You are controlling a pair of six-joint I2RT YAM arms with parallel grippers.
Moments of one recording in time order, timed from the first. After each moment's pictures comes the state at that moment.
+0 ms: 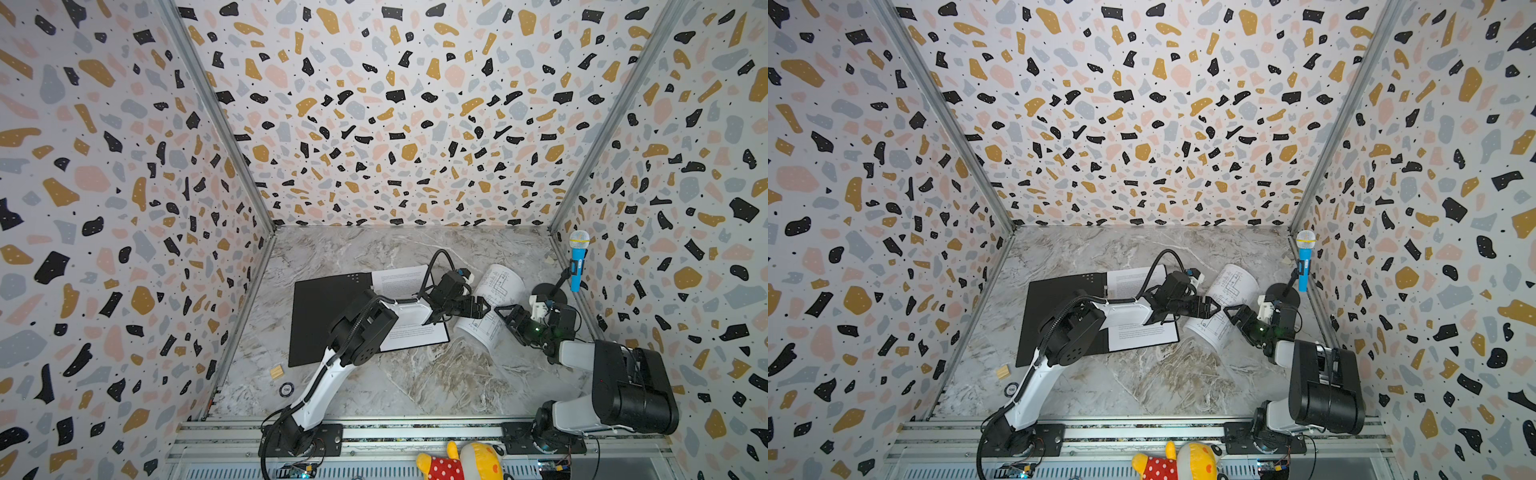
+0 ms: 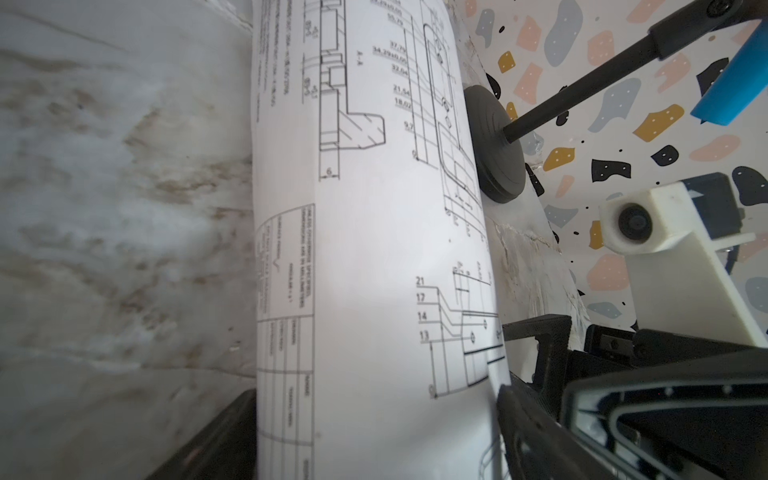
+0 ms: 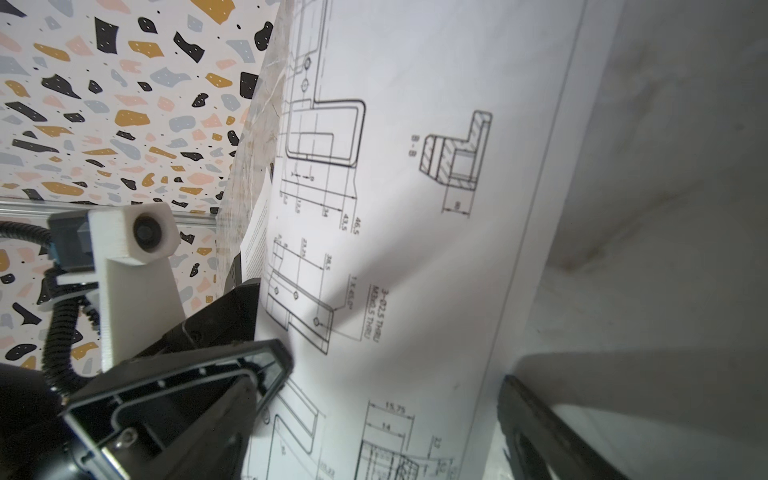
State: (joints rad) left arm -0.88 2.32 1.57 0.15 0.35 -0.63; right arm -0.20 1.43 0.35 0.36 -0.73 0.67
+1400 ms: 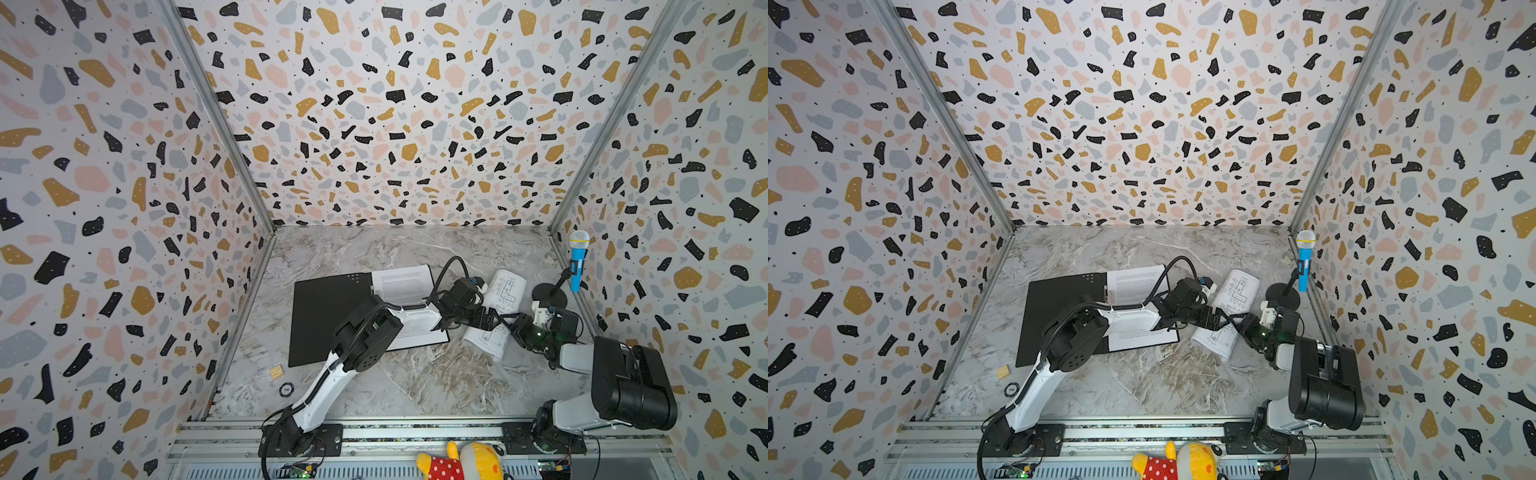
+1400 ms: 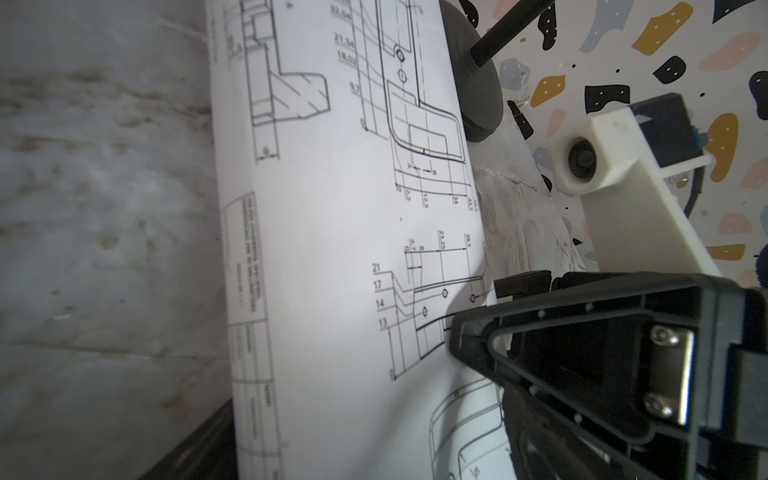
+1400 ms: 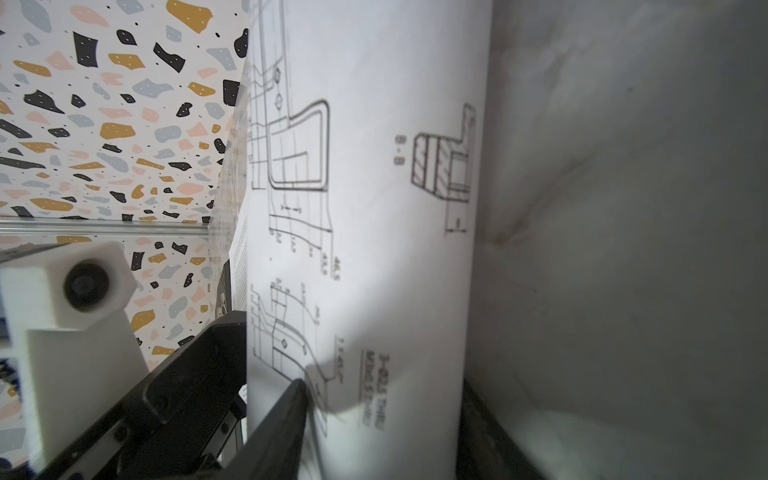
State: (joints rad) left arm -0.95 2.32 1.61 0.04 0.36 -0.58; right arm -0.25 1.46 0.31 0.39 -0.73 0.64
